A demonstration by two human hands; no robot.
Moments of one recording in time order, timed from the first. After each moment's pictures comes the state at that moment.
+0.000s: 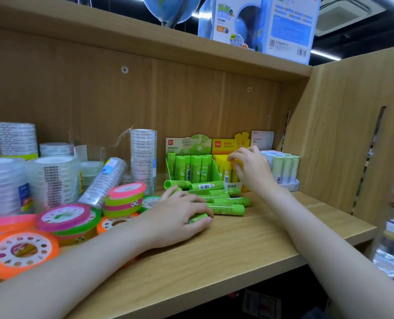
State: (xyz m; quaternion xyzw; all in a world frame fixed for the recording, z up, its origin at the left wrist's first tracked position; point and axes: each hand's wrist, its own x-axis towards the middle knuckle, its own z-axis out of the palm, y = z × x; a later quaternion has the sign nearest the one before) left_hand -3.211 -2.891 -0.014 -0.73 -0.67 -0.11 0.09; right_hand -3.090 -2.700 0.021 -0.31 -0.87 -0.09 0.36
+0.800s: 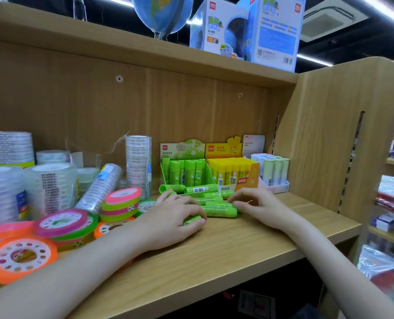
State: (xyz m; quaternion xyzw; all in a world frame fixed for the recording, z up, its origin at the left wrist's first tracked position) left_hand -3.209 -2.894 -0.012 -0.73 -0.67 -0.11 0.09; right_hand -3.026 -2.733 -0.017 -0.19 -0.92 0.20 0.28
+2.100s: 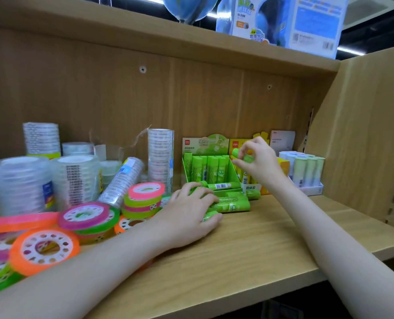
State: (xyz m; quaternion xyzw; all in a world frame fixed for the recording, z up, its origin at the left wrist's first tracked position) left_hand -3.218 -2.889 -0.017 -0.67 -0.72 -0.13 0.10; right_hand -3.111 -2.709 0.030 -0.22 -0.86 0.08 0.46
